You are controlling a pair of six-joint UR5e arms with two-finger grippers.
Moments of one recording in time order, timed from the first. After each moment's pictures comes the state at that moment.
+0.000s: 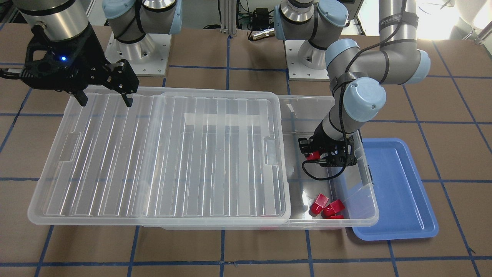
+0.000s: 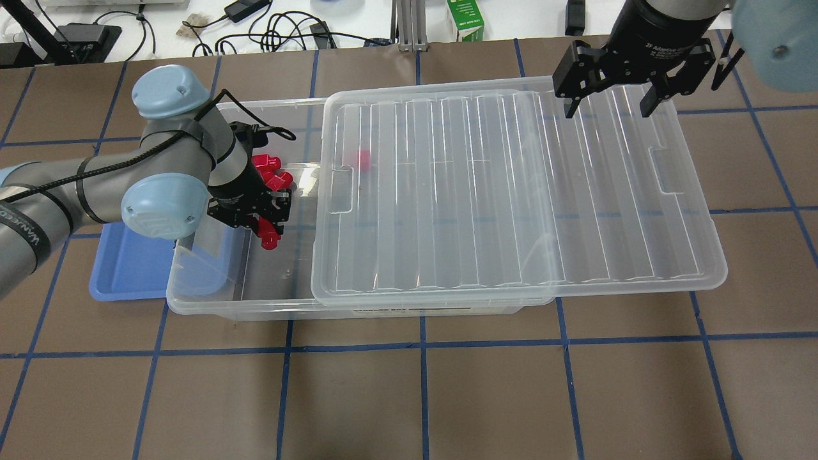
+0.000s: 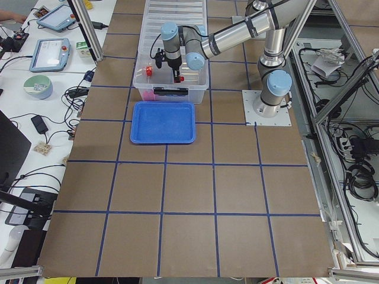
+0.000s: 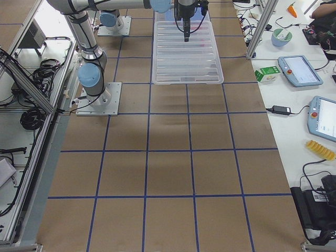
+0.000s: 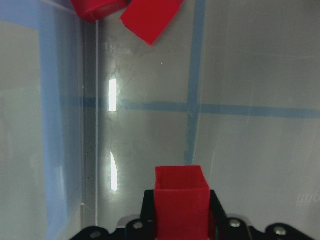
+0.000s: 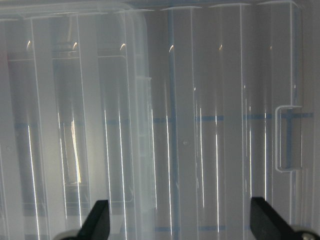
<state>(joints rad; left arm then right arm) -1.51 -1.80 -1.93 -1.10 1.53 -0.01 1.57 -1.54 1.50 -1.61 -1.55 0.02</state>
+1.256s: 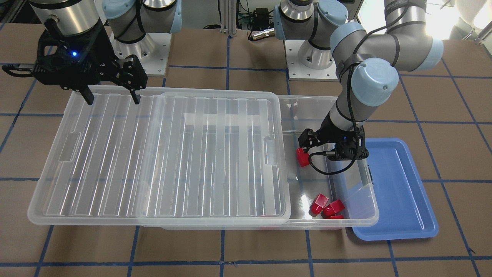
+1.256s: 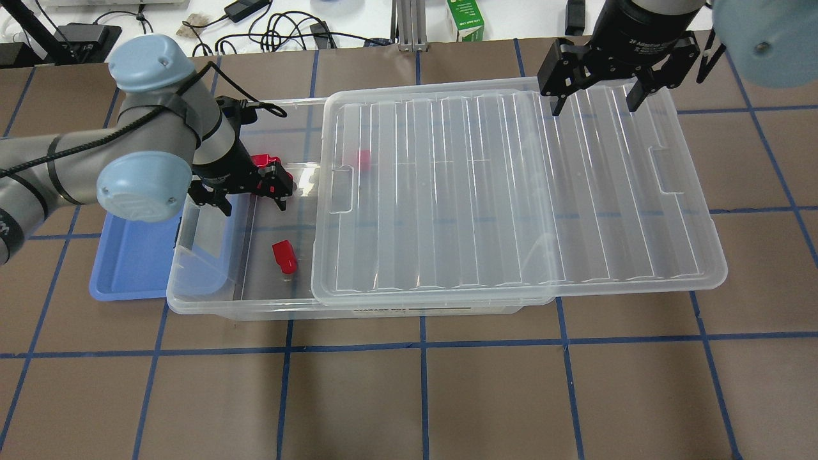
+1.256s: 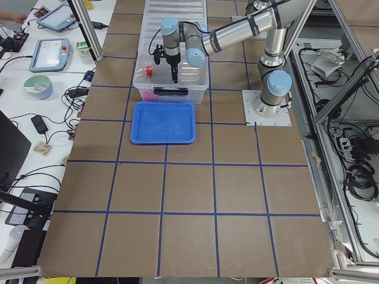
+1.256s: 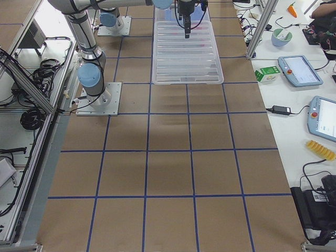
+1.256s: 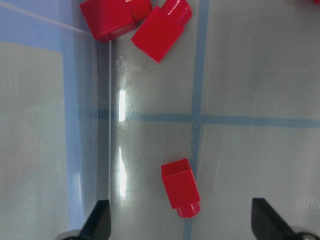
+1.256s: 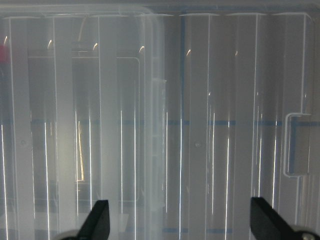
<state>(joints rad) -1.52 -1.73 -1.81 -1.22 1.56 -0.01 1.61 -1.54 1.48 -1.60 -1.56 0.01</state>
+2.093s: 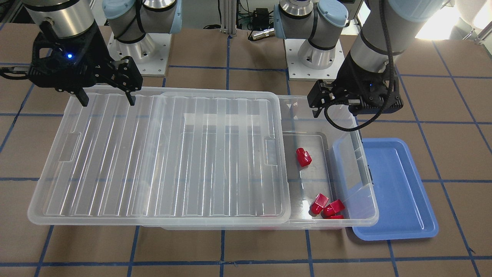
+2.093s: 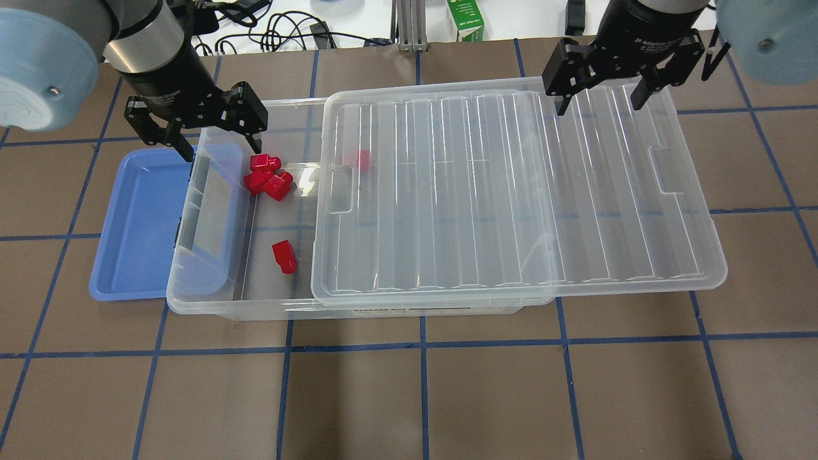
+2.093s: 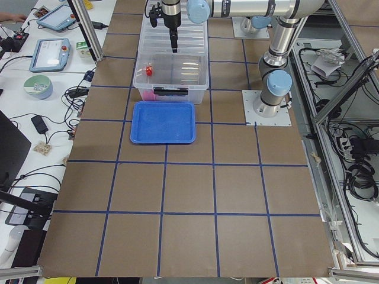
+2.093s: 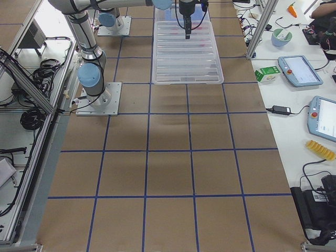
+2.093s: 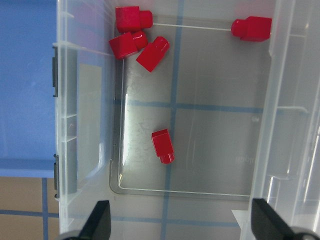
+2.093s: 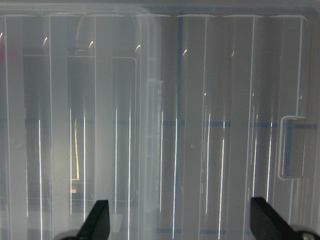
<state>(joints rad) -1.55 -1.64 -1.52 -1.59 1.56 -0.06 1.58 -1.53 1.48 -1.60 -1.58 -0.06</state>
